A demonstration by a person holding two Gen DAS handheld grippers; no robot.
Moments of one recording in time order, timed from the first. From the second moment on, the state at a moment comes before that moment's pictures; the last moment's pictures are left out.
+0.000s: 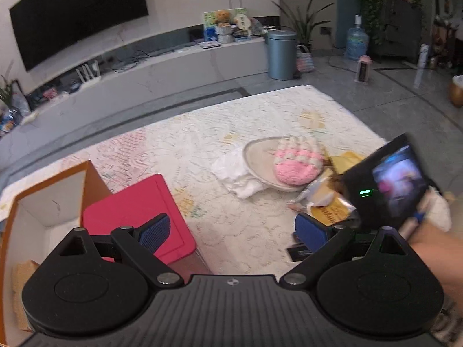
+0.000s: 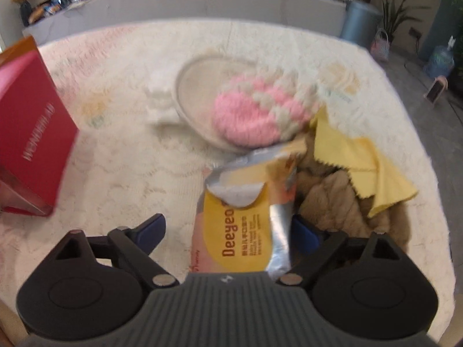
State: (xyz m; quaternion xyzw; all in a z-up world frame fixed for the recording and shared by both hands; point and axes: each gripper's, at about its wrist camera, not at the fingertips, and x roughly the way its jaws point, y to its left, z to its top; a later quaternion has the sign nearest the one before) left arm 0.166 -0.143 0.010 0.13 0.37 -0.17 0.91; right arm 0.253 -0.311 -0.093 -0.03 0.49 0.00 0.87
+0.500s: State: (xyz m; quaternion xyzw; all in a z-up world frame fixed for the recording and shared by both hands) left arm 0.161 -0.123 0.005 0.13 0.38 -0.15 0.90; right arm 0.249 -0.320 -0.087 -0.01 0.48 0.00 0.88
